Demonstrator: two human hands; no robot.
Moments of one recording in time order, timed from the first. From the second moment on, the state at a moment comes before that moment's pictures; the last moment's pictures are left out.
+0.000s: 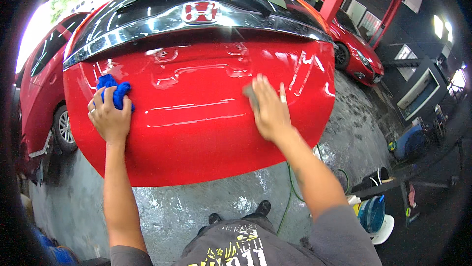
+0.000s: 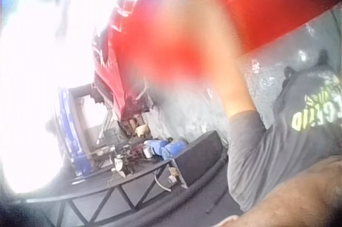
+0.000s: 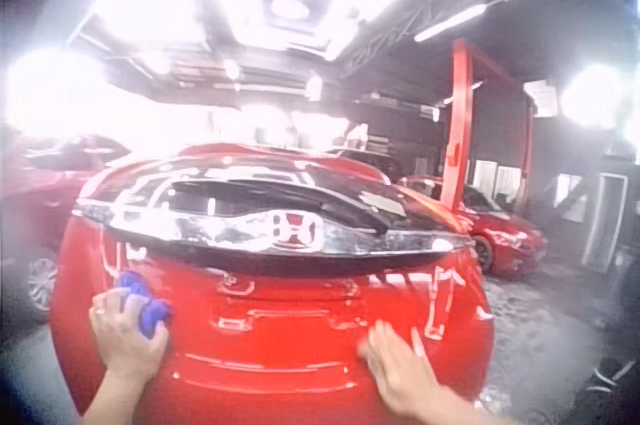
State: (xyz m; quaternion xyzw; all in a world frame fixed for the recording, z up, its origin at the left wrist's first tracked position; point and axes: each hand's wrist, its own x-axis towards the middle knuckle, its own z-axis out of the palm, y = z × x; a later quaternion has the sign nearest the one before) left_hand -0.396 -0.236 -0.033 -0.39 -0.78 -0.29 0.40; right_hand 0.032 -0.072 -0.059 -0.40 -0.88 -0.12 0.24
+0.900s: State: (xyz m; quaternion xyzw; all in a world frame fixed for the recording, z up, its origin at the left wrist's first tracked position) left_hand -0.389 -0.228 -0.030 -0.40 -0.77 -0.31 0.39; right_hand 0.170 0.003 -0.020 -0.37 -0.88 -0.19 0.22
